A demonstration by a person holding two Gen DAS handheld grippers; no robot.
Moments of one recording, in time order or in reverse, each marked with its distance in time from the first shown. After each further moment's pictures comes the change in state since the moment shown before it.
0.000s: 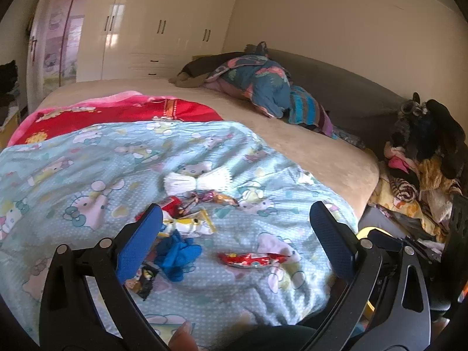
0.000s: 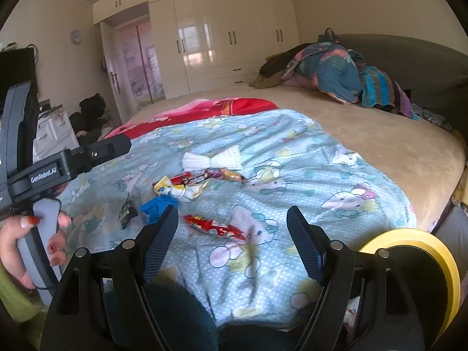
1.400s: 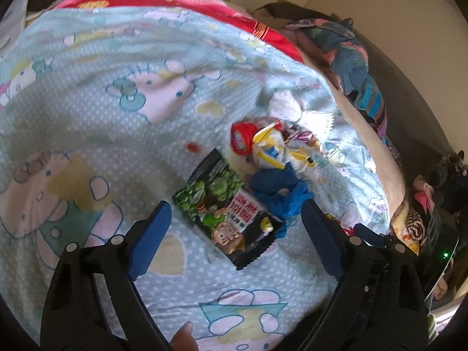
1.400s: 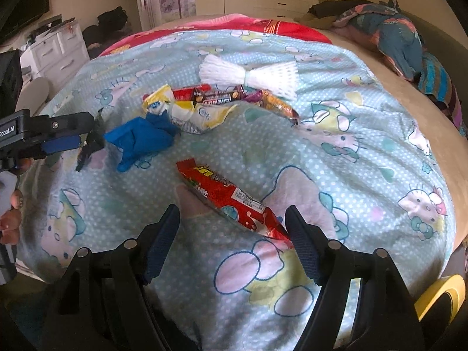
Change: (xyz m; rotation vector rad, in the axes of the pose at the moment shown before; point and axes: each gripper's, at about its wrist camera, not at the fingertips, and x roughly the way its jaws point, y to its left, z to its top) left arm 0.051 0.131 -0.068 -0.417 0.305 0.112; right arm 0.160 0.030 -0.025 -0.217 0.381 0.066
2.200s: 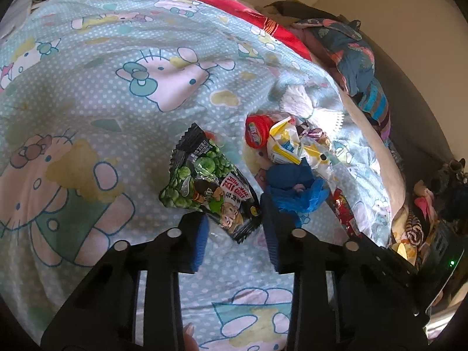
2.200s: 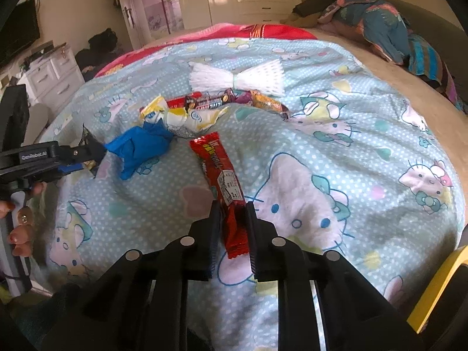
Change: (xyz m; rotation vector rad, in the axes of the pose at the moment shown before) left arm 0.003 0.009 -0.004 -0.036 0.006 -0.002; right arm -0.018 -0.009 -0.016 0.120 -0.082 0.026
